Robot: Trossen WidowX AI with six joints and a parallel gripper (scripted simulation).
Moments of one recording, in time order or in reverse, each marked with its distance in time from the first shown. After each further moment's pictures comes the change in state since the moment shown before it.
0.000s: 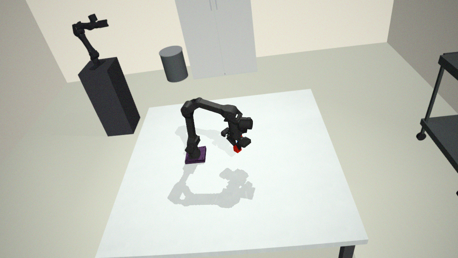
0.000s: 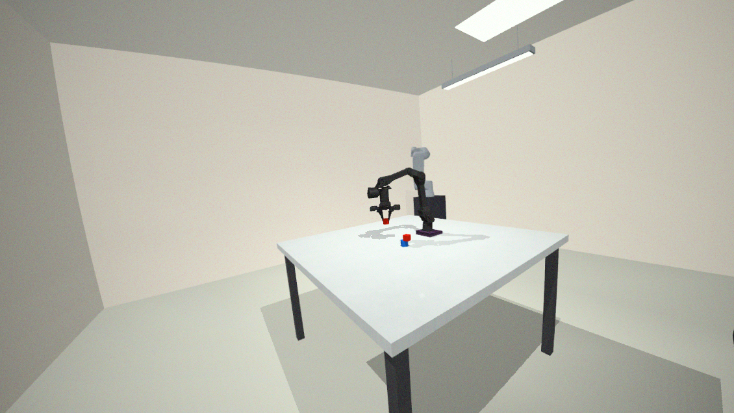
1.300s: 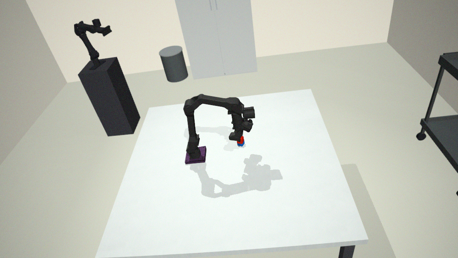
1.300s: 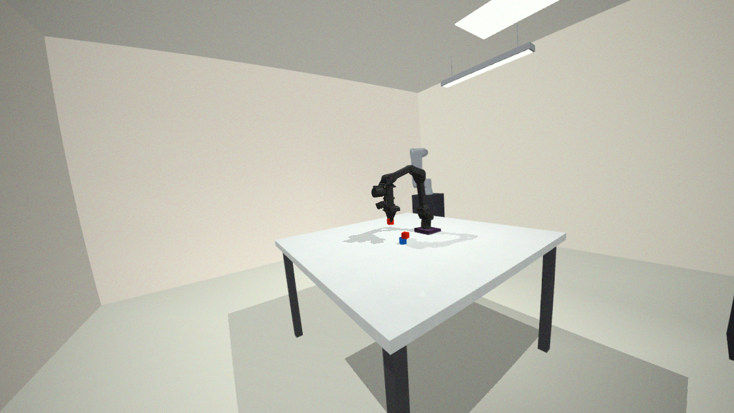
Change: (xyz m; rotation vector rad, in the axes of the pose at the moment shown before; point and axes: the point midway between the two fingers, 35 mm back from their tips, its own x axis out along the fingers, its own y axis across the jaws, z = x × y) arm 0.003 0.043 0.068 1.099 -0.006 0.007
